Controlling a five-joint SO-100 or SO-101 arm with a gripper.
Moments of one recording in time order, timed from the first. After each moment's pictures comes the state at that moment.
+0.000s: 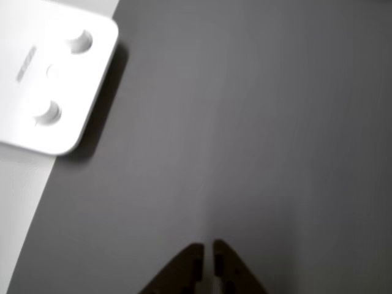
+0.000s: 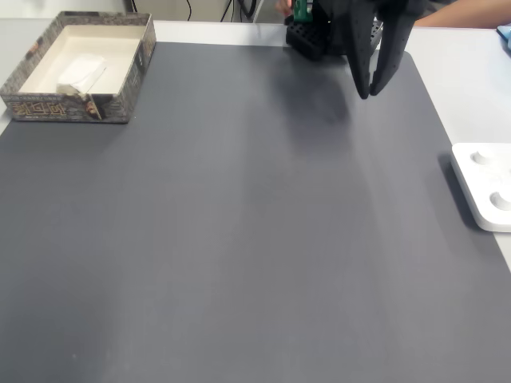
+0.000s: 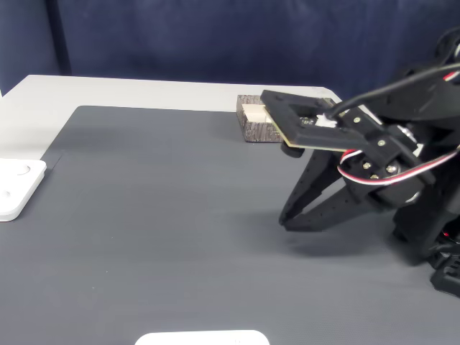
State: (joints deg) arm 4.6 178.5 169.4 64.0 13.6
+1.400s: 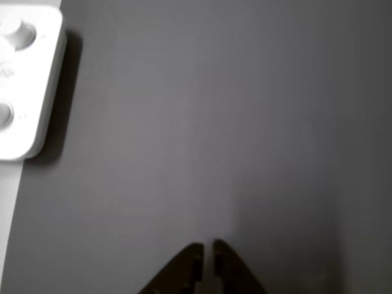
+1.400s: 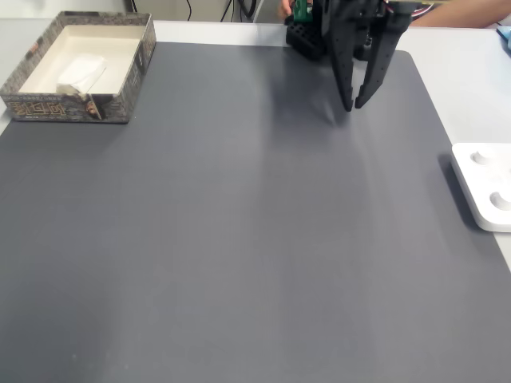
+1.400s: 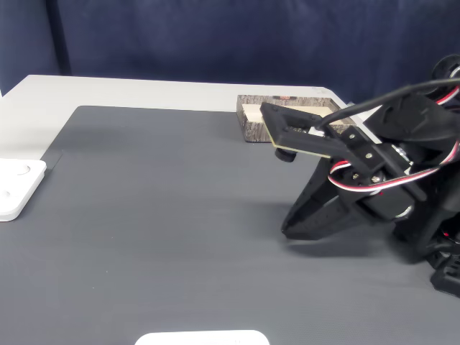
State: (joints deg) arm 8.3 188.5 176.0 69.9 5.4
